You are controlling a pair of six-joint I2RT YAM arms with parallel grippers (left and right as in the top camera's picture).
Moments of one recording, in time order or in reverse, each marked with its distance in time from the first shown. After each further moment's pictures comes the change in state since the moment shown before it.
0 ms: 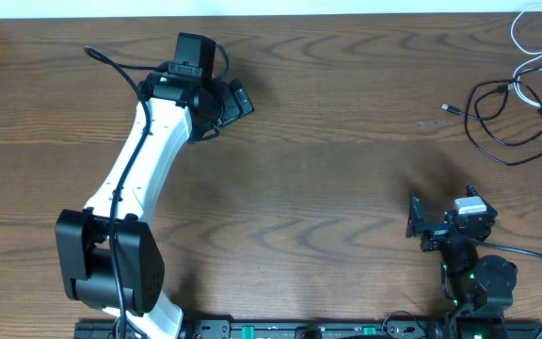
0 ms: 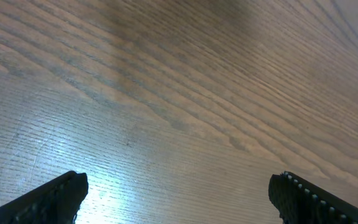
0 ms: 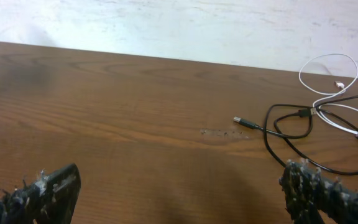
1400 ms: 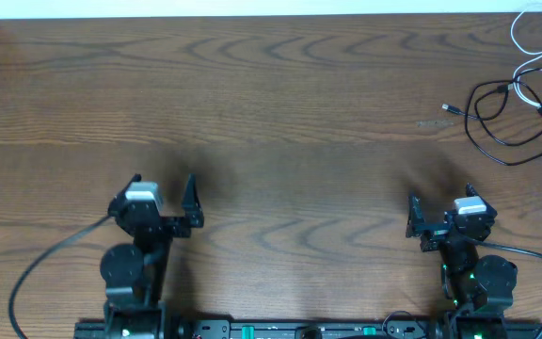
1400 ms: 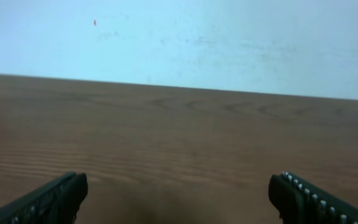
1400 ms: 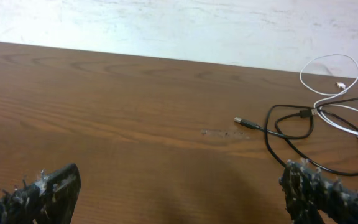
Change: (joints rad) left arm 0.220 -1.506 -1.293 0.818 -0.018 0.533; right arm 0.000 0.000 0.000 0.000 -0.003 0.000
